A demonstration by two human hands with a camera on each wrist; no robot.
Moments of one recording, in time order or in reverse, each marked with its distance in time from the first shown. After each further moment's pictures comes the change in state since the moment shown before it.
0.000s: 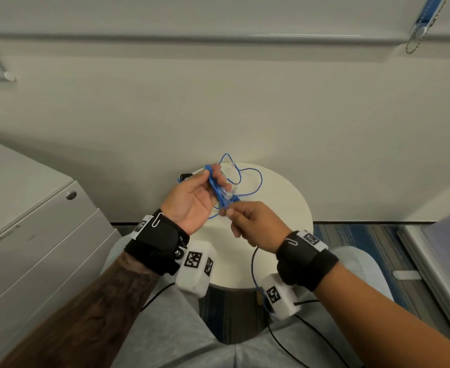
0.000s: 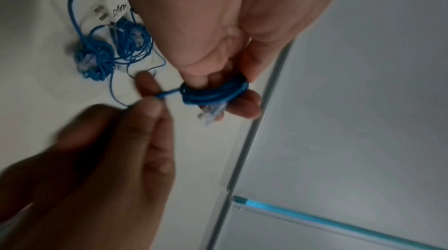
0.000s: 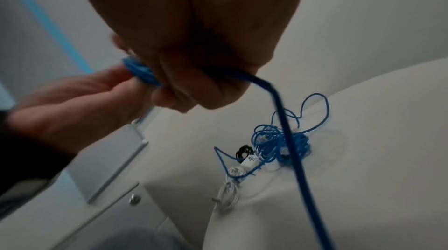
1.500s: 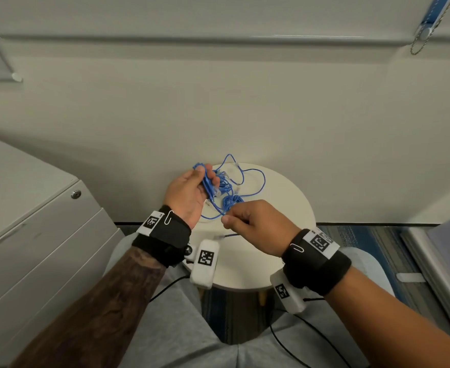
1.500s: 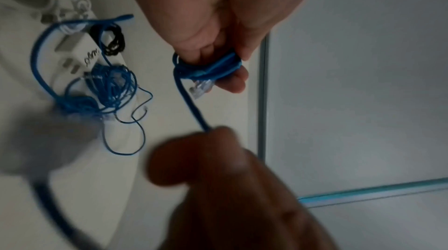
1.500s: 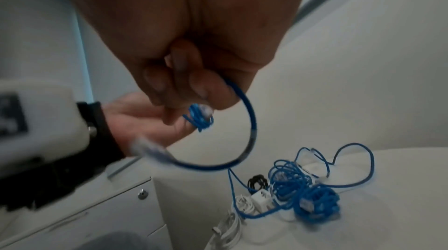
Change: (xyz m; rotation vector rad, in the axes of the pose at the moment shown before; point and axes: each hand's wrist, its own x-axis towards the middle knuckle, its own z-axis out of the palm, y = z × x) left_hand 0.017 -0.004 -0.016 0.264 0.239 0.278; right_hand -0.009 -0.025 -0.006 -0.386 -0.070 -0.165
